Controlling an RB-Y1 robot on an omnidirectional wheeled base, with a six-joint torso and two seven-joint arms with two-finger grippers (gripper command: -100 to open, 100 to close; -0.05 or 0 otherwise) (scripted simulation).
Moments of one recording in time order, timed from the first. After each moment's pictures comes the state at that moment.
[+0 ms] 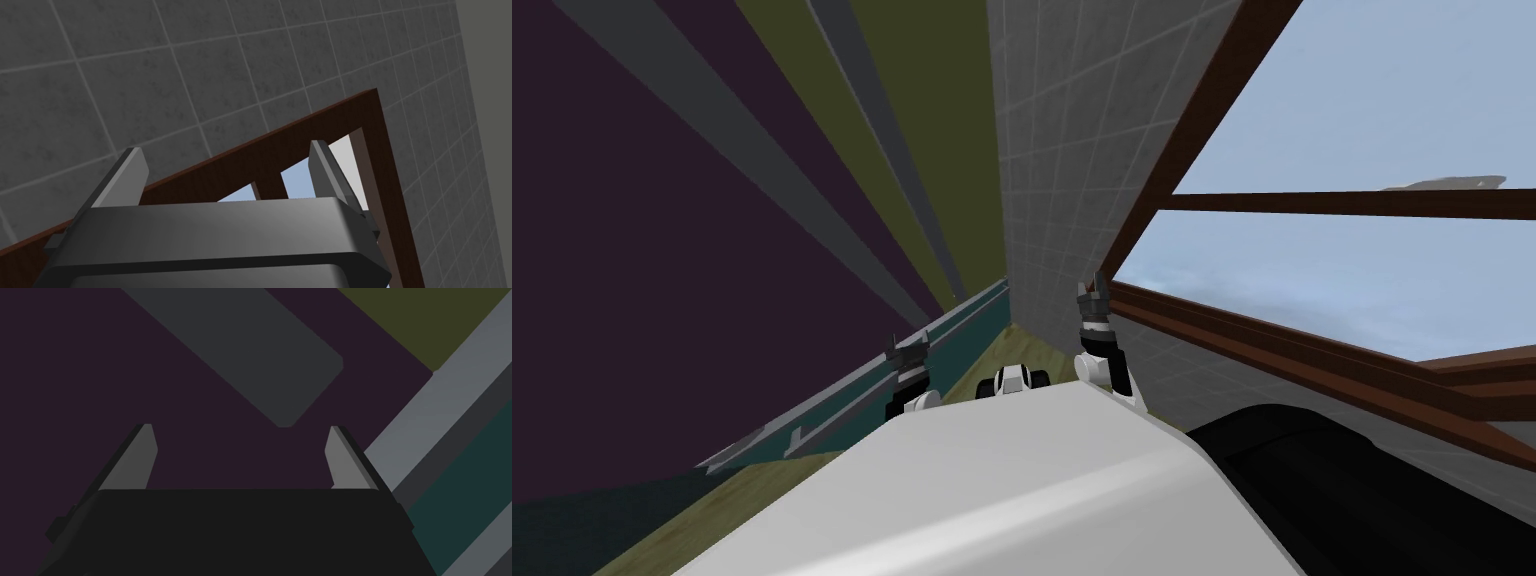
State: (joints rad) left arm 0.28 0.33 -0.13 -1.33 0.69 -1.03 0.24; right arm 0.51 -0.04 0.02 -2.35 -0.12 -0.36 0.13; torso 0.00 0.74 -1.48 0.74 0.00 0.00
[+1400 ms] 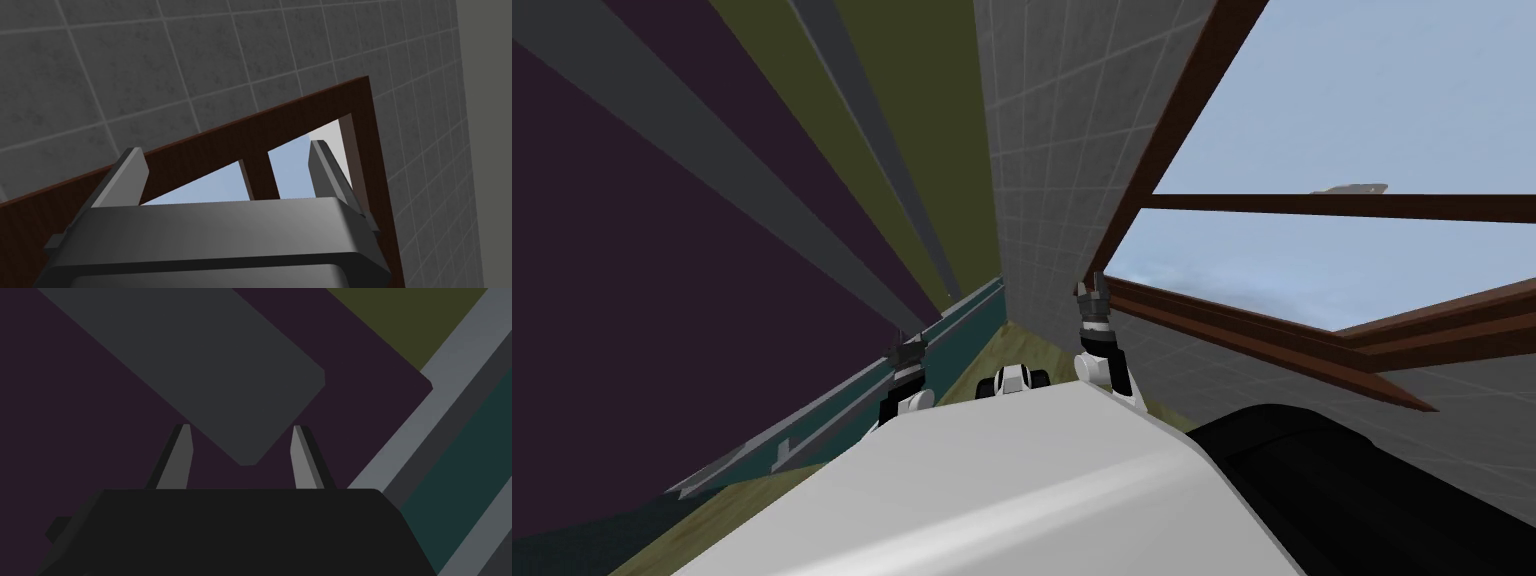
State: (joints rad) left arm 0.25 0.42 -0.17 -1.30 0.74 -1.03 0.30; right arm 0.51 -0.04 0.02 -2.35 -0.12 -0.36 0.13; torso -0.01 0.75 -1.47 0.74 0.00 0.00
